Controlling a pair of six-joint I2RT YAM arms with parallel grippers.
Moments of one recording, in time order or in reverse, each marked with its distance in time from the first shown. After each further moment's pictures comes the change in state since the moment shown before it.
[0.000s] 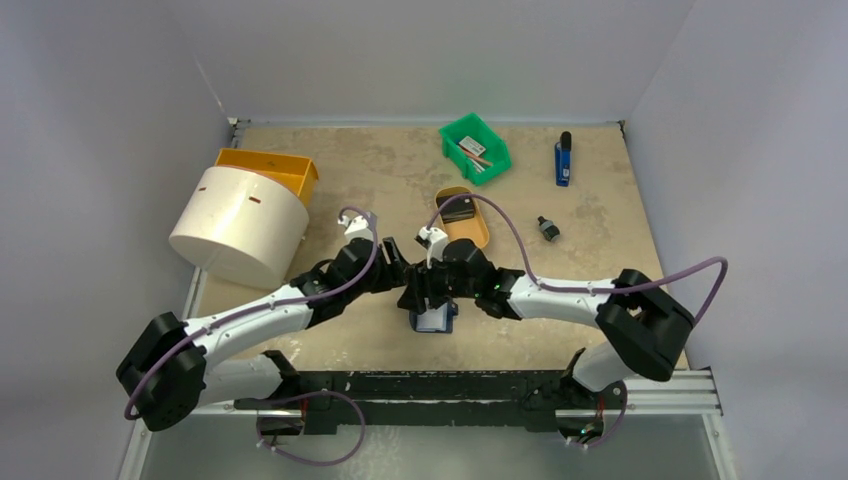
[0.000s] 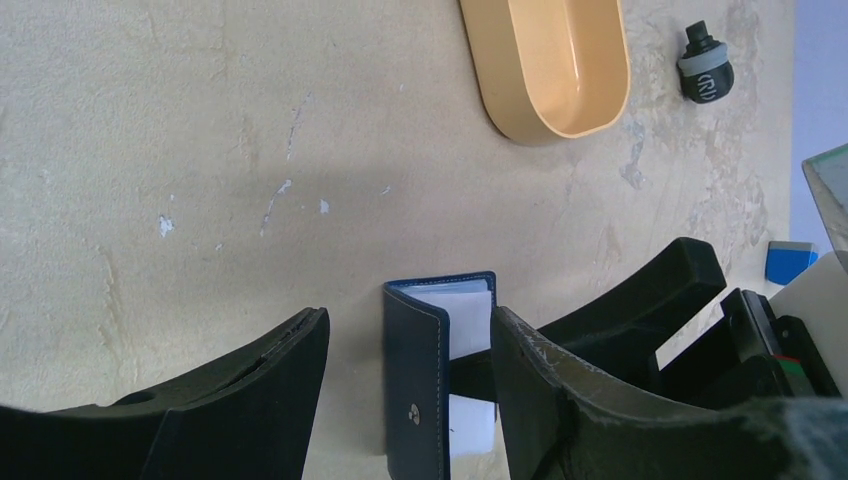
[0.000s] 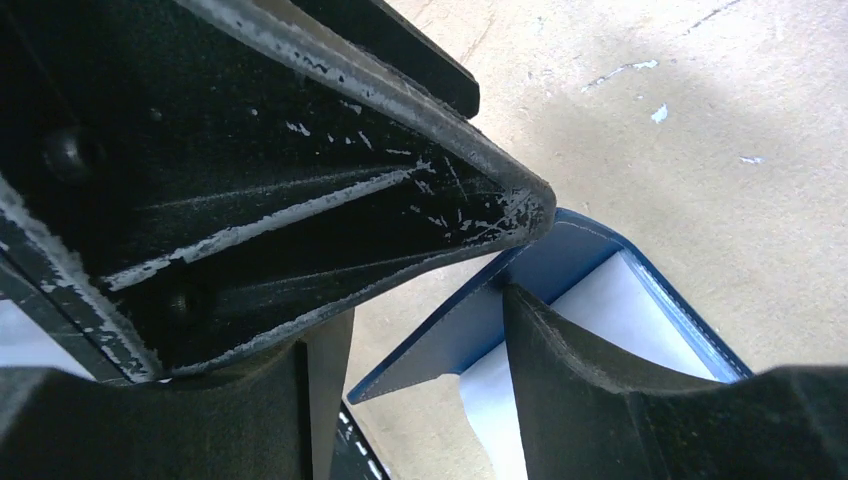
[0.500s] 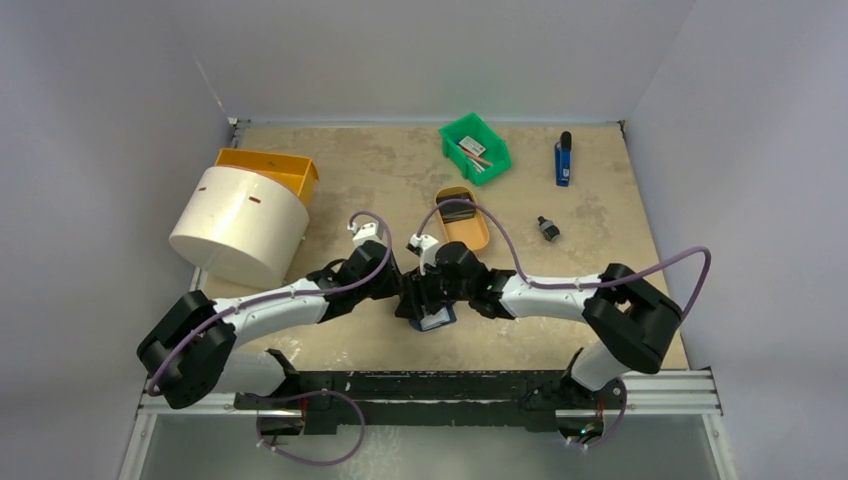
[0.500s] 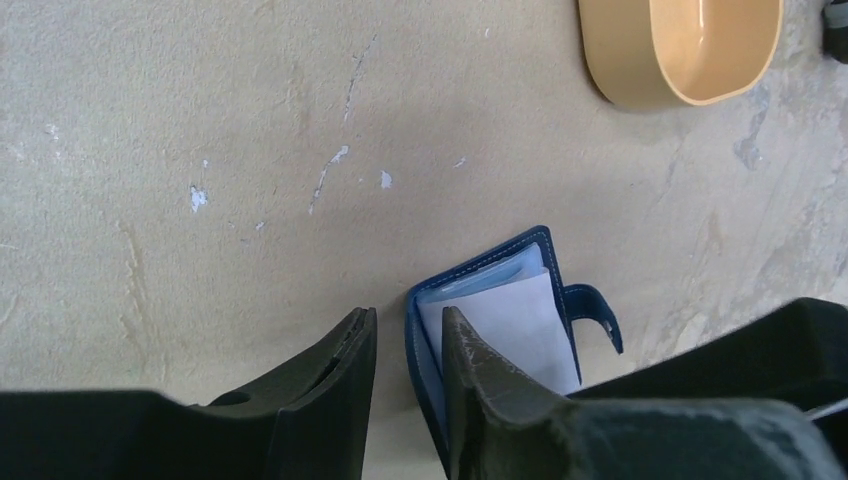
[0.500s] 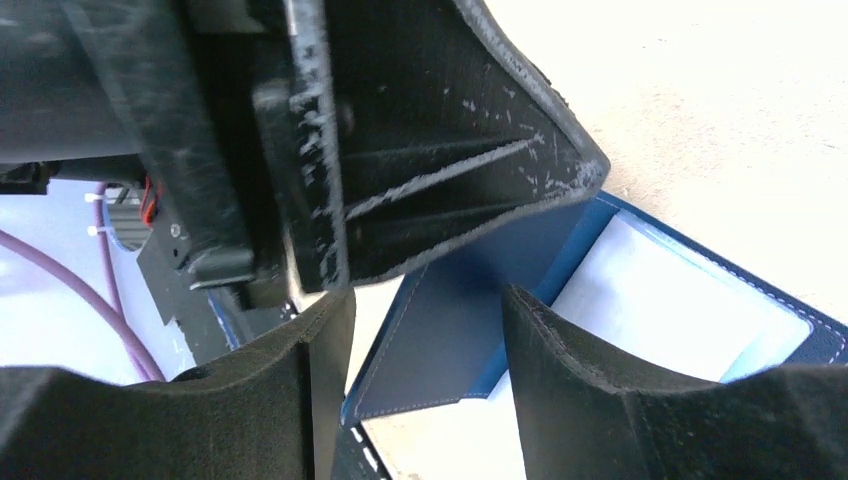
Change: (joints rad) left arm 0.008 0.145 -0.001 -0.004 0.000 0.006; right arm 0.015 0.089 0.033 0.000 -0.072 -0.041
